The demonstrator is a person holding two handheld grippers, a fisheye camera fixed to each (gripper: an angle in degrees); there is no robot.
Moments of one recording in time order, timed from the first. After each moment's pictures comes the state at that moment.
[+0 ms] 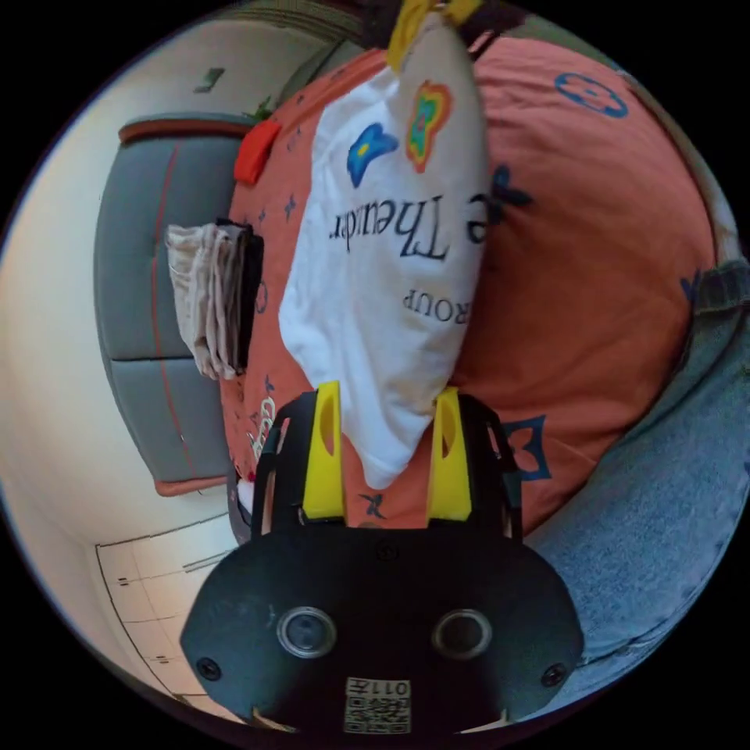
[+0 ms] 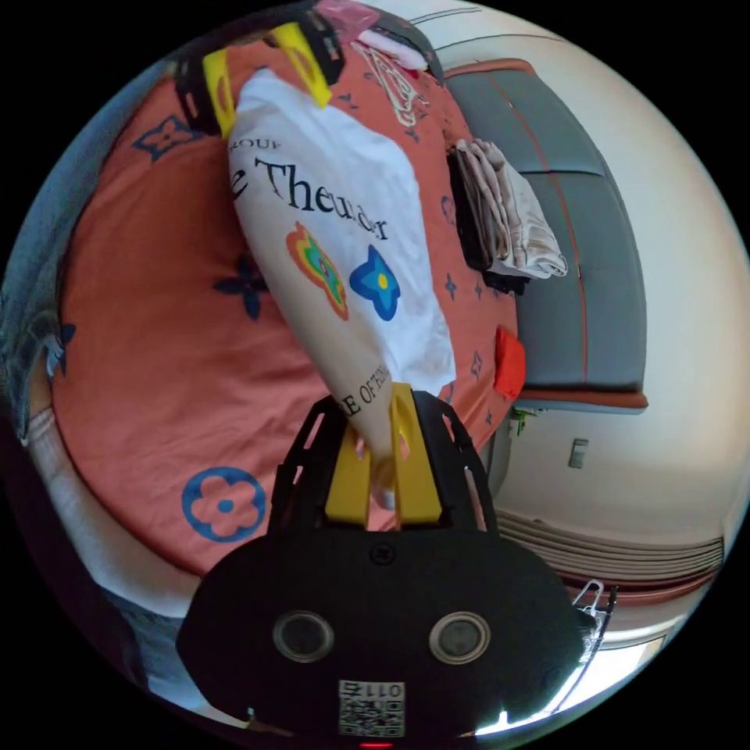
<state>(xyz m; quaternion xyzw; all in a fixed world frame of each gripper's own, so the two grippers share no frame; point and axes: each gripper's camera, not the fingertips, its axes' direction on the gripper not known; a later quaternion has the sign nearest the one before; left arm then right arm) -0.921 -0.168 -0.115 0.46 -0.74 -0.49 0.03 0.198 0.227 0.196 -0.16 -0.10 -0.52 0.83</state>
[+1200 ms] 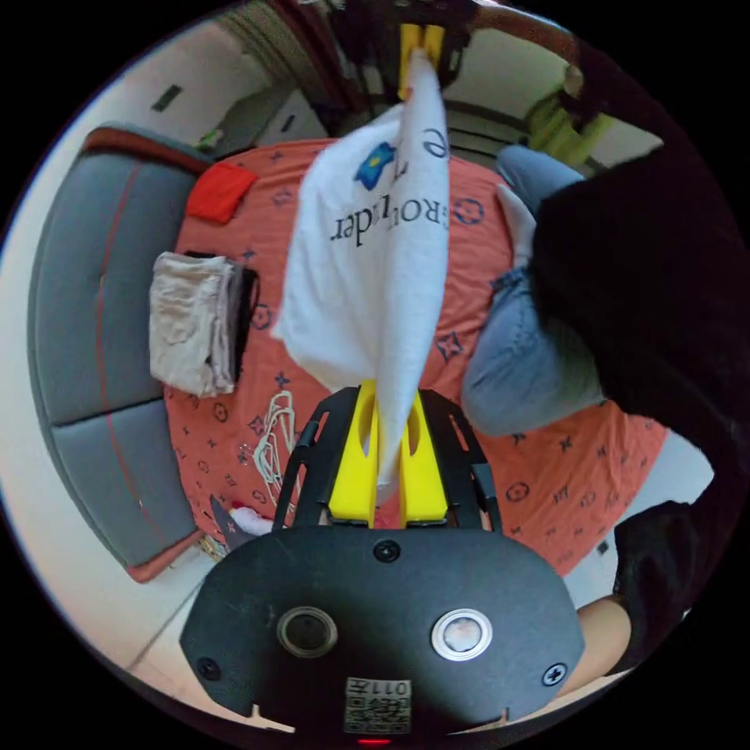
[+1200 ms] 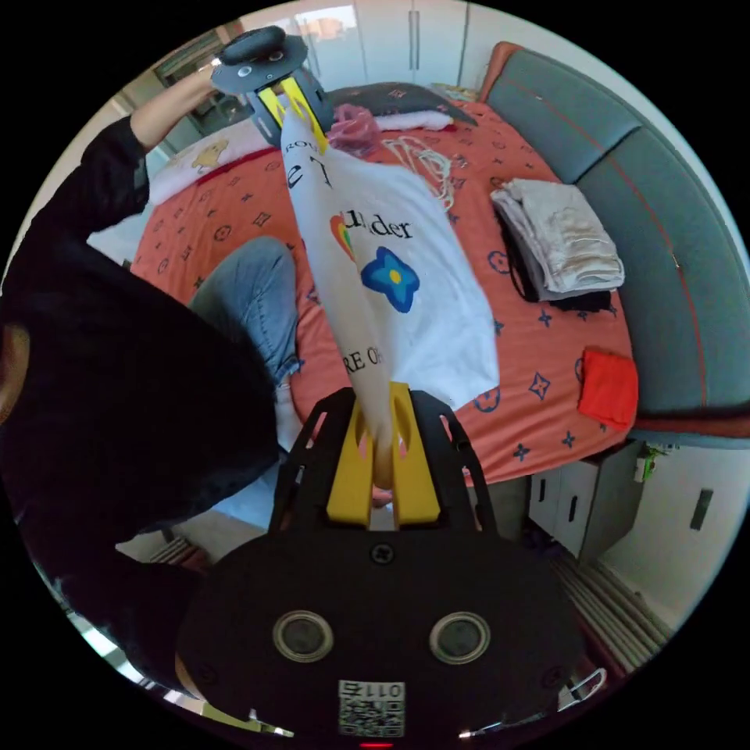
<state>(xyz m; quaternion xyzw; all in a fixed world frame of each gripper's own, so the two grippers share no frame) -0.570 -0.095 0.177 0.46 -0.78 -0.33 0.28 0.312 -0.210 0.130 -0.29 -0.44 -0.45 0.72</state>
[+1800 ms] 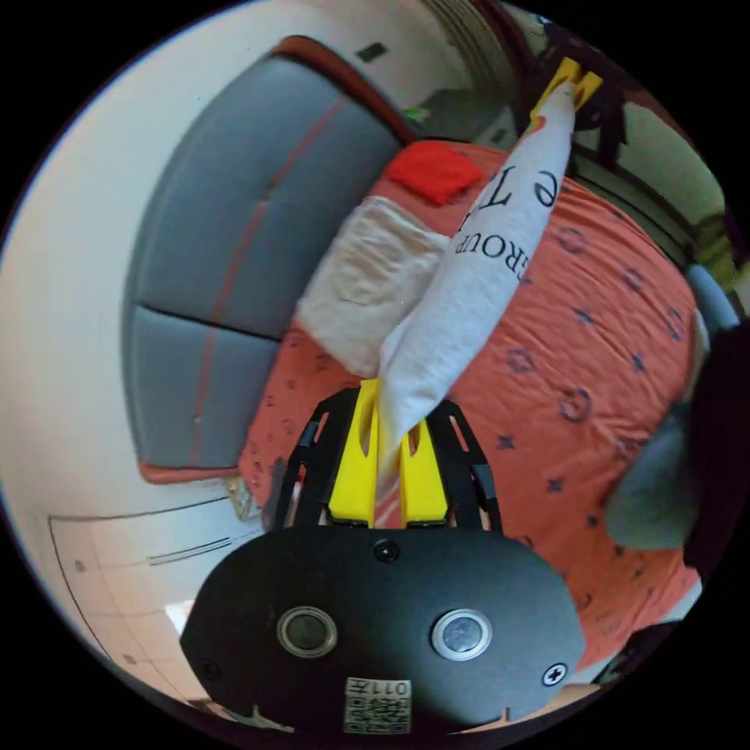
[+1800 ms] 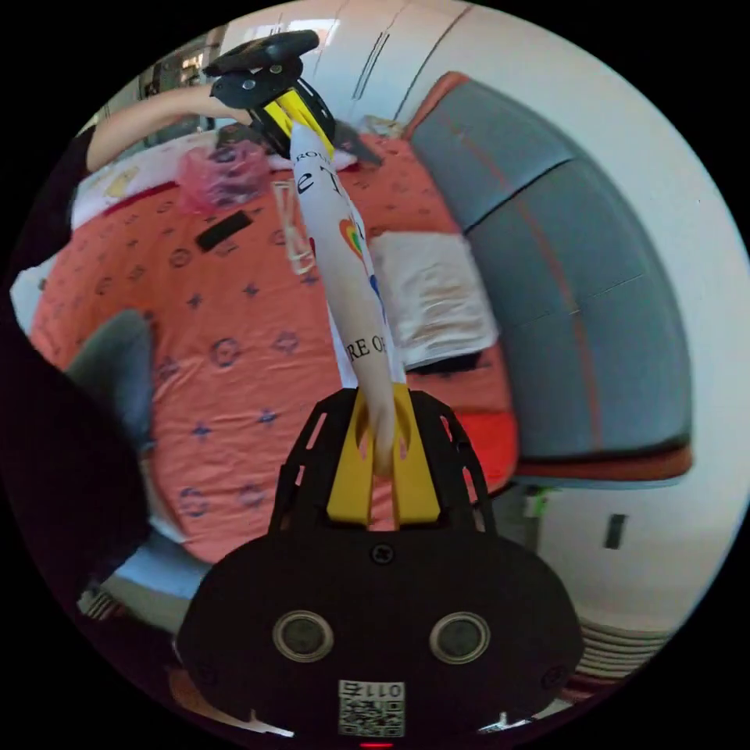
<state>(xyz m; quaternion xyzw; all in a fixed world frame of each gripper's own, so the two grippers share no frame) -0.446 0.131 0.213 0.58 -0.69 -0.44 0.01 0.296 -0.416 0.253 -0.12 -0.28 -0.45 0.84</state>
